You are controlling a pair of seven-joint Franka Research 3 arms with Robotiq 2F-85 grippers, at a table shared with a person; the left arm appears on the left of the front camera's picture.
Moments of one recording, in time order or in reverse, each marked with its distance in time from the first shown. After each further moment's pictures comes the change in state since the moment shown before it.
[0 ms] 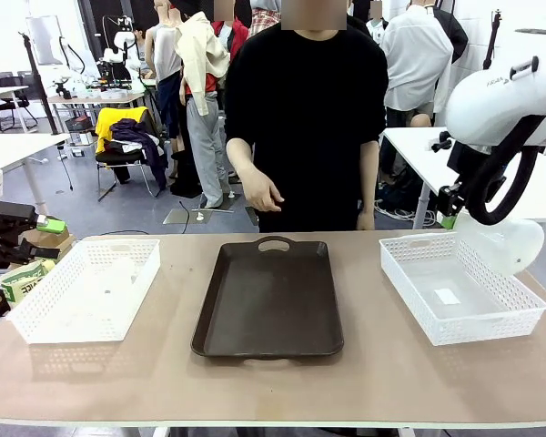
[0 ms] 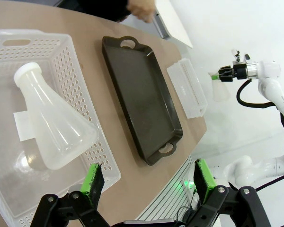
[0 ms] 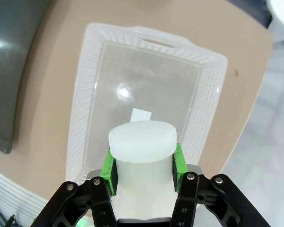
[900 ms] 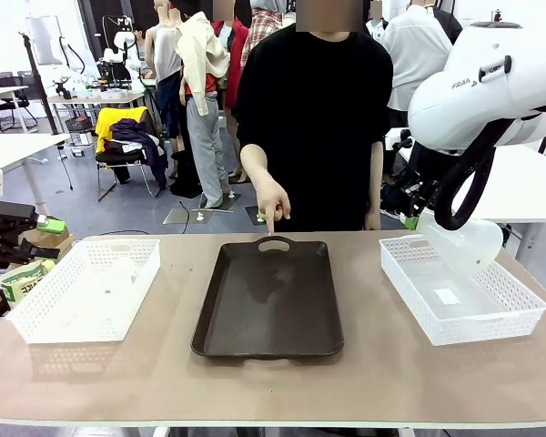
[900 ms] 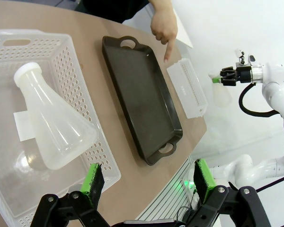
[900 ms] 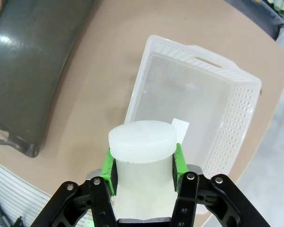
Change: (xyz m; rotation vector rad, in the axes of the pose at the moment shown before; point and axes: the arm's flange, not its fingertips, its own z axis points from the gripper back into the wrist) left arm 0.000 0.000 0.000 0.000 0.000 0.000; right arm 0.019 0.074 0.006 0.007 -0.015 0.048
